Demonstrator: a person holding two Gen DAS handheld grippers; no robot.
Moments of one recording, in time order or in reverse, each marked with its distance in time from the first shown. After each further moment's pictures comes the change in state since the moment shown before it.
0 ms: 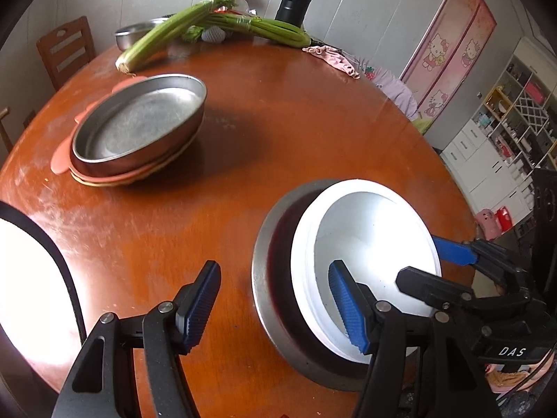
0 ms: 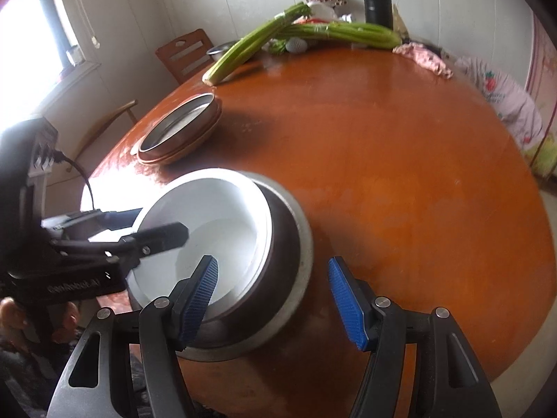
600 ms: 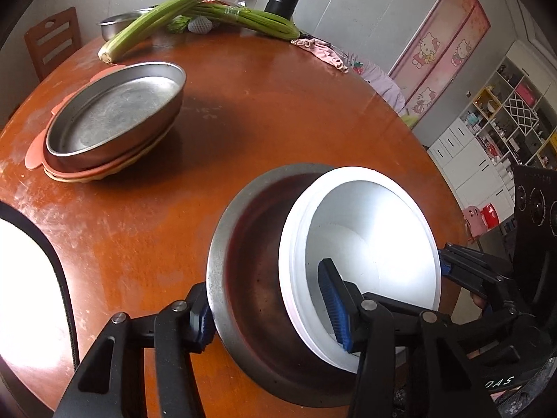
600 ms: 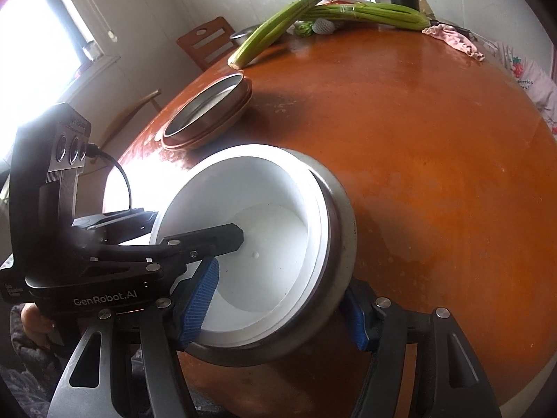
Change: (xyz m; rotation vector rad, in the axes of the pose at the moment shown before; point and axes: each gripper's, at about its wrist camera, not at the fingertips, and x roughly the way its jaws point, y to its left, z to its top) left arm 0.013 -0.005 0.006 -0.001 0.019 -0.056; right arm 0.022 0.016 0.004 -0.012 0.045 0.111
